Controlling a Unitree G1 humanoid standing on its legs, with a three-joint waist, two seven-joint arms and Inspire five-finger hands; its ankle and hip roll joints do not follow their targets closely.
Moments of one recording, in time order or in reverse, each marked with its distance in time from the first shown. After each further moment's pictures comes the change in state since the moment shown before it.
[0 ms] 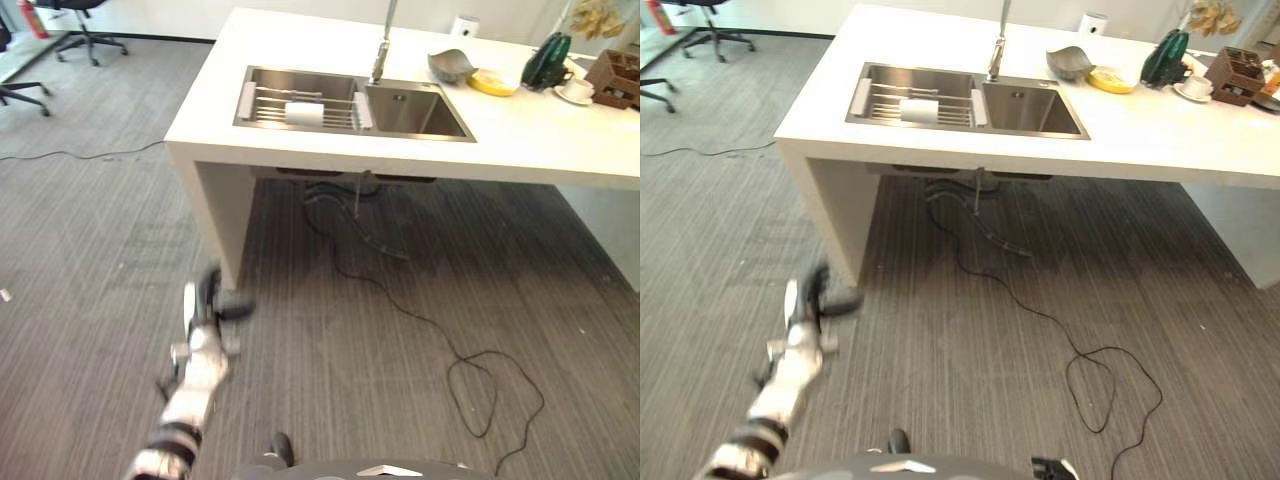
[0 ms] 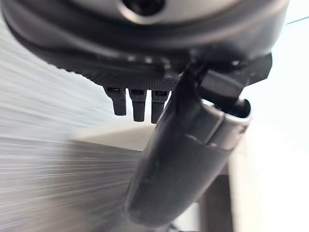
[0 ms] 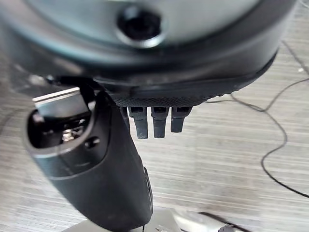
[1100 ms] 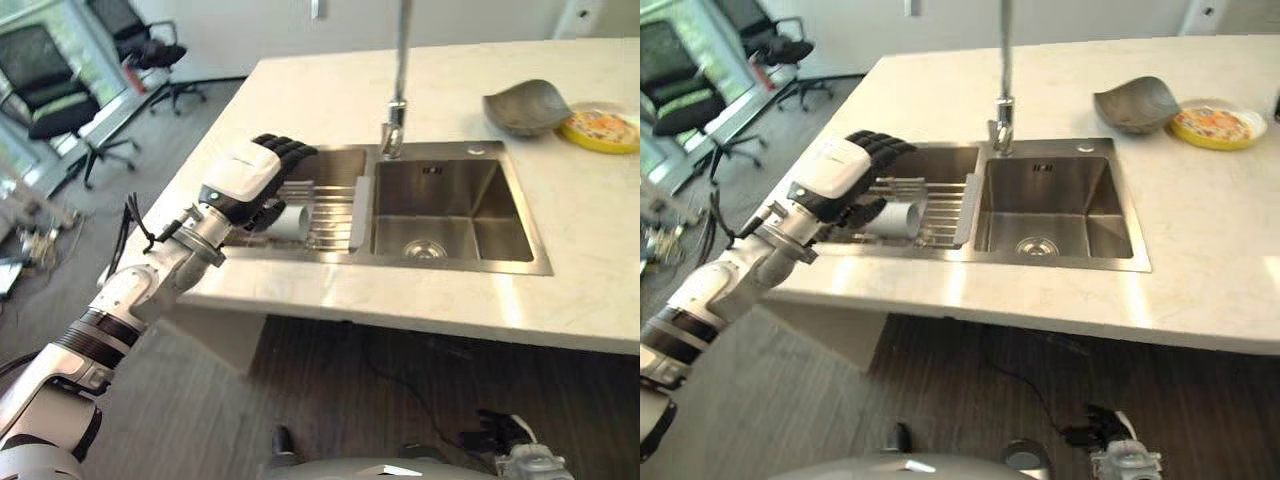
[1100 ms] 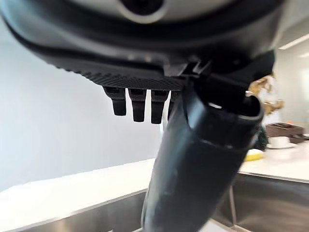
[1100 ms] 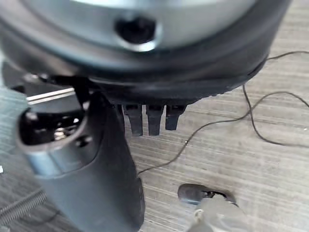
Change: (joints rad) left arm -0.343 0.501 -0.350 -0.200 0.770 -0.132 -0.201; right arm -0.156 -0.191 -0.113 0.099 0.021 0.007 0.056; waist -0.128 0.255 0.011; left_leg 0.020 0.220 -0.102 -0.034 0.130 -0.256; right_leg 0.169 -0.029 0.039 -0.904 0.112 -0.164
